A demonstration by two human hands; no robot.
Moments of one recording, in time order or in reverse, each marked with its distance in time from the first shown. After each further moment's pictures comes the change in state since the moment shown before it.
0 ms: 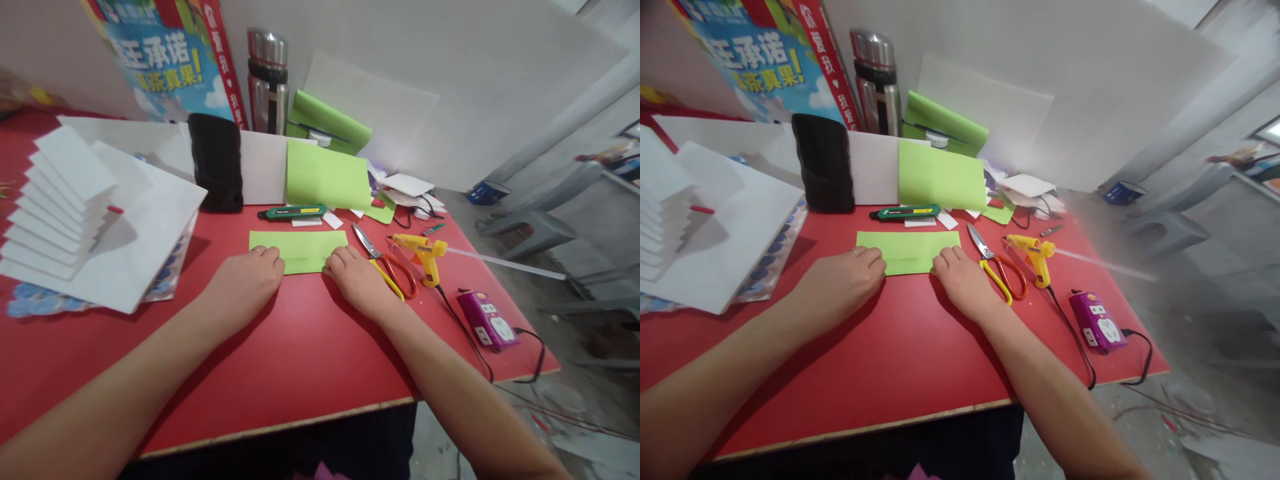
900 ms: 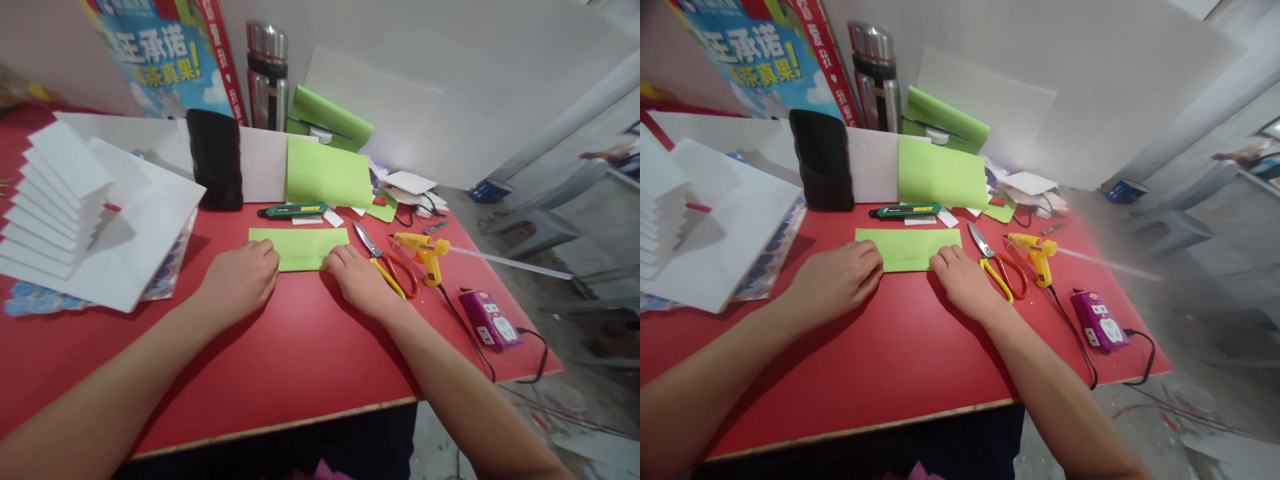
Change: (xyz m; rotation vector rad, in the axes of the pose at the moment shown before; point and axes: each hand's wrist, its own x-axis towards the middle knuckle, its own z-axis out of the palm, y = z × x) left_hand 0.002 -0.007 0.006 -0.194 0.037 -0.120; right_hand -0.003 0.002 -0.003 0.116 -0.017 -0.034
